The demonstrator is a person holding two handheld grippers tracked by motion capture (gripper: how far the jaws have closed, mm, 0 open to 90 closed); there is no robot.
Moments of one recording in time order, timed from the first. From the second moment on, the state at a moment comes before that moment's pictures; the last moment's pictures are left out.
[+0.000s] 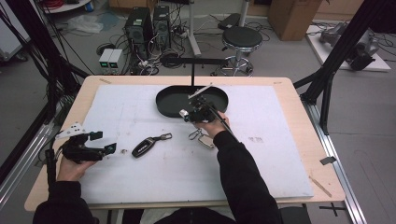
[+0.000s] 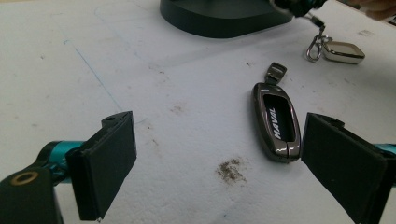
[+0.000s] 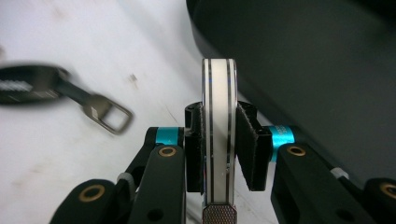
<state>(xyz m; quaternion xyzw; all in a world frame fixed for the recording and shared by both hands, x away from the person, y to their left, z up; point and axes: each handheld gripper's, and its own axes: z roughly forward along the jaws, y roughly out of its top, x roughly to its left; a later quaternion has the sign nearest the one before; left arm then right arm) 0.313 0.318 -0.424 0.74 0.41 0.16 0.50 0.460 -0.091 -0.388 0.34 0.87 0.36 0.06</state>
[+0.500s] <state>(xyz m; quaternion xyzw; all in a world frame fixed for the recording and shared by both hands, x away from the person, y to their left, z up) 0.315 0.318 -0.425 0.75 0.41 0.15 0.50 0.462 -0.133 -0.344 0.36 0.82 0.44 0.06</state>
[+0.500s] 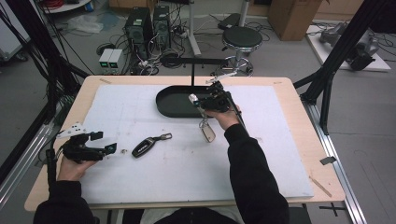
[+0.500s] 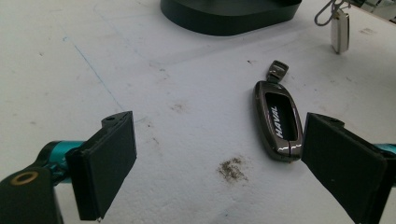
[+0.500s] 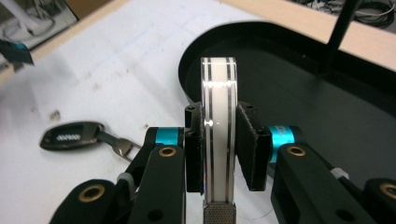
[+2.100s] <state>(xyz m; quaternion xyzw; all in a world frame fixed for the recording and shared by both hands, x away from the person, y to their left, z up) 0.317 0.320 -0.426 0.74 0.42 0.15 0.51 0.515 -0.143 -0.239 0.34 0.80 0.49 0.09</state>
